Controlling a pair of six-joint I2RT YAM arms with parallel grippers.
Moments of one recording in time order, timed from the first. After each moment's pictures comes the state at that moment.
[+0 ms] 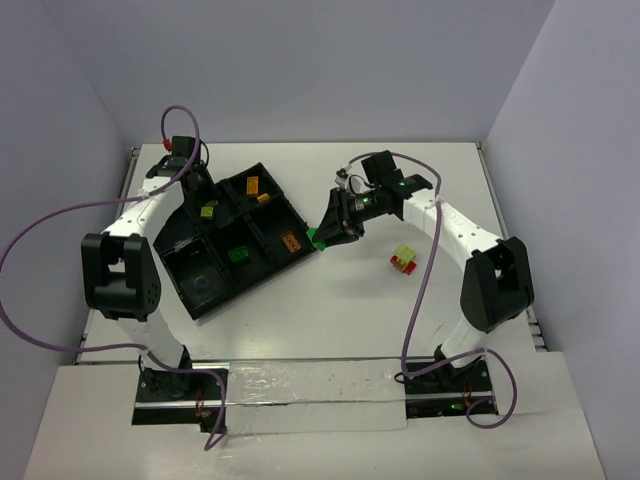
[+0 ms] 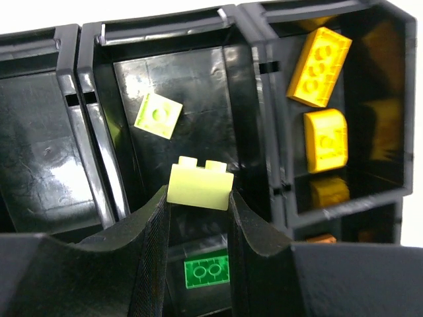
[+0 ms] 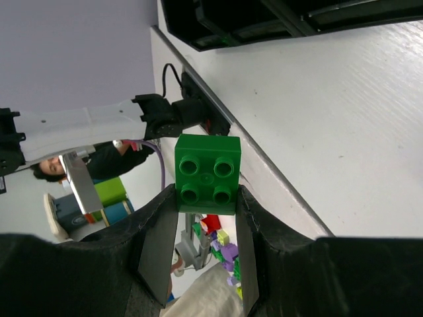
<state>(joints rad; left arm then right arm) -0.13 1.75 1.43 -0.58 -0.15 -0.50 0.43 1.64 1.34 -0.63 -0.90 0.61</state>
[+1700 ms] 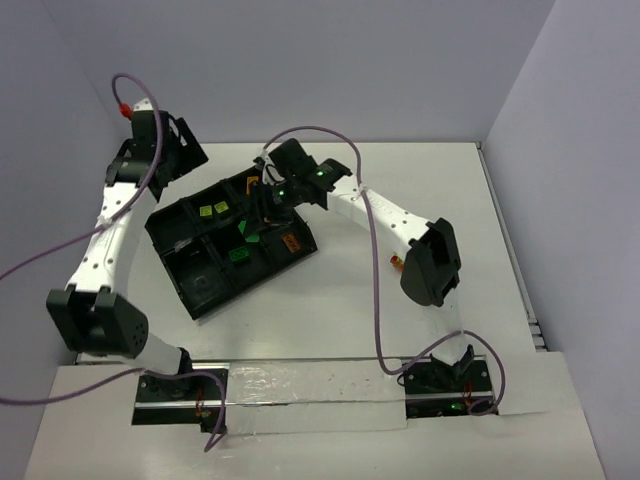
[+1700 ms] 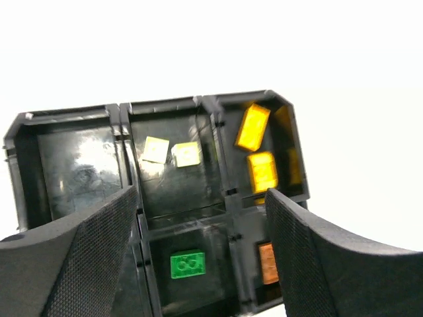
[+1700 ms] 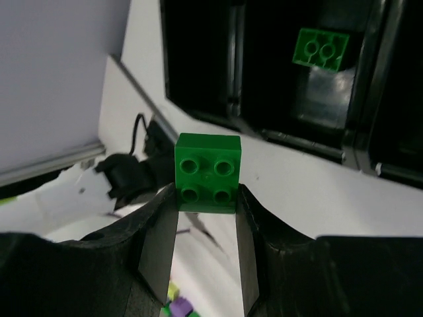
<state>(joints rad) -0.11 1.56 1.57 -0.66 -0.20 -0.50 0.77 2.03 1.96 -0.75 -0.56 0.60</state>
